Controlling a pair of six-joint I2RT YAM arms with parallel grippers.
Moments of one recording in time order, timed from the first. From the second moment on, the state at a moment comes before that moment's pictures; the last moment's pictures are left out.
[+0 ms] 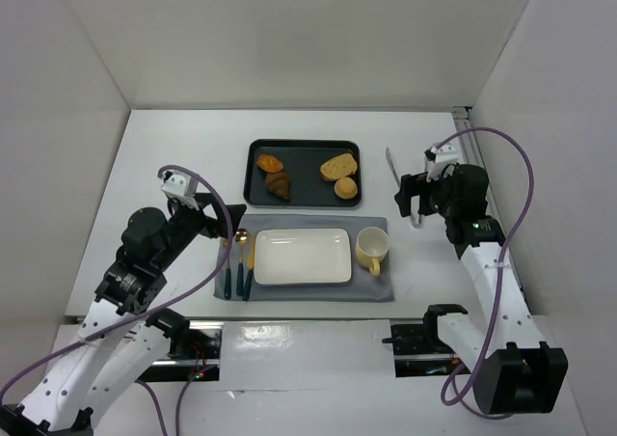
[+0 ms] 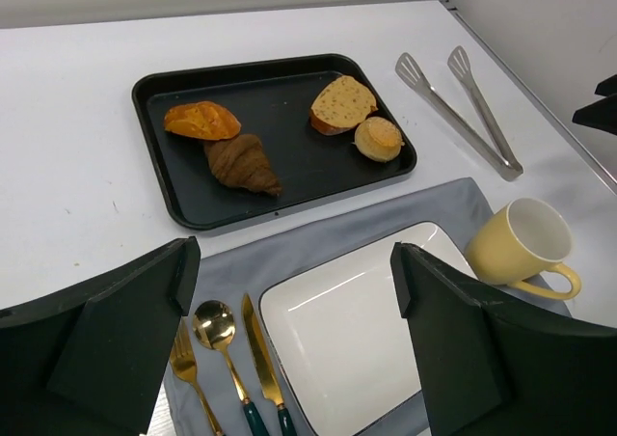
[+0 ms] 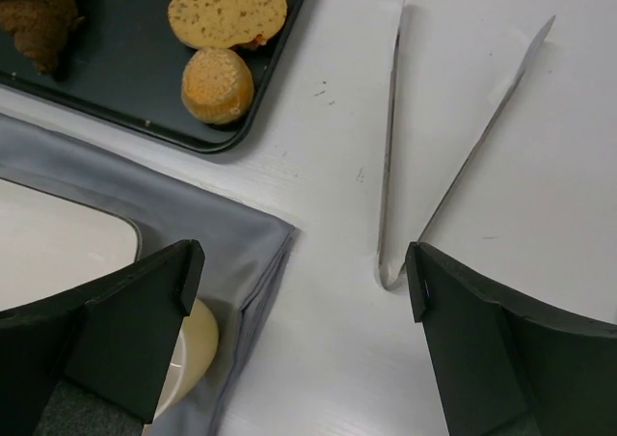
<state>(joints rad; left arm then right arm) -0.41 0.57 0.69 -0.24 0.05 -0.24 -0.01 0.92 0.76 -0.33 -0.29 -0.09</state>
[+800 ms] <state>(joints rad) -0.42 0.95 0.98 -0.34 -0.17 -0.27 -0.01 1.45 1.13 -0.29 -0.31 -0.25</state>
